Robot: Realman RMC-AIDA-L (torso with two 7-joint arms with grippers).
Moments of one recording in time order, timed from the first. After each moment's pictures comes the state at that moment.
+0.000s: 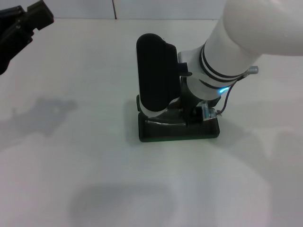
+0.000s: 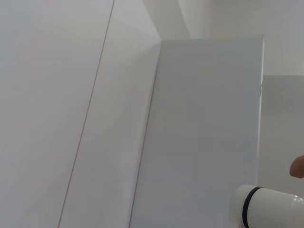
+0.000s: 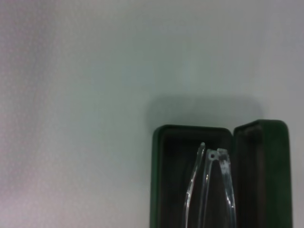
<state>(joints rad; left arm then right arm) -0.38 -1.95 0.85 0.69 1.24 1.93 -1.43 1.00 2.03 -2.05 -1.25 -2.56 -1.35 2.49</state>
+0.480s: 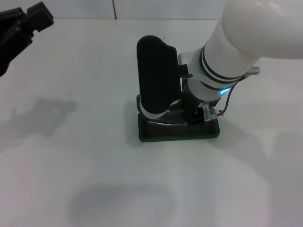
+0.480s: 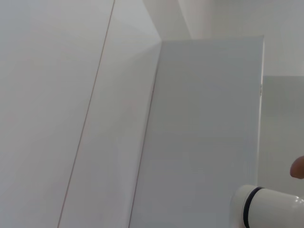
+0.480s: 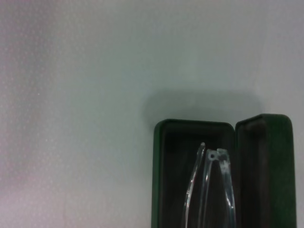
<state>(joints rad) -0.37 -1.95 0.85 0.69 1.24 1.94 -1.43 1.00 2.03 -2.06 -1.26 -2.57 -1.36 2.50</state>
